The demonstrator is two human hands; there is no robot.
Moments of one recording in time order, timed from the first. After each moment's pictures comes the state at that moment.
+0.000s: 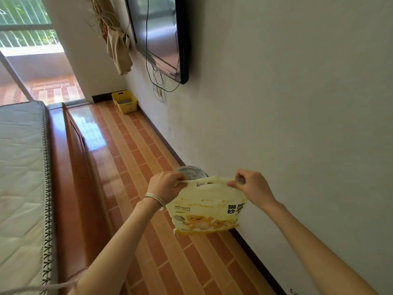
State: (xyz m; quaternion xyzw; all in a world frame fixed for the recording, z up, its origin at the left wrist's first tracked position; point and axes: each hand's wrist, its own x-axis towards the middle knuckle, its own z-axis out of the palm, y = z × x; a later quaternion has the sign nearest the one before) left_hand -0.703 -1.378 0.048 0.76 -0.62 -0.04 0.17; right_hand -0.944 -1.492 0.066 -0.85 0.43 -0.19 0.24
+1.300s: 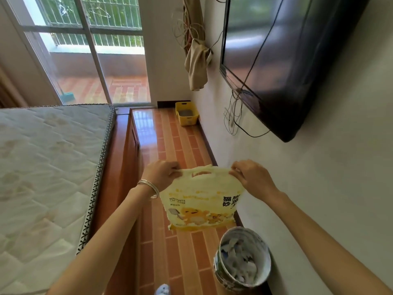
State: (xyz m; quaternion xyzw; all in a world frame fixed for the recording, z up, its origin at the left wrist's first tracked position) left_hand -0.265 -1.544 0.062 0.87 -0.46 -0.01 0.19; right_hand -0.466 -1.746 0.077 -0.97 0.18 -0.13 0.07
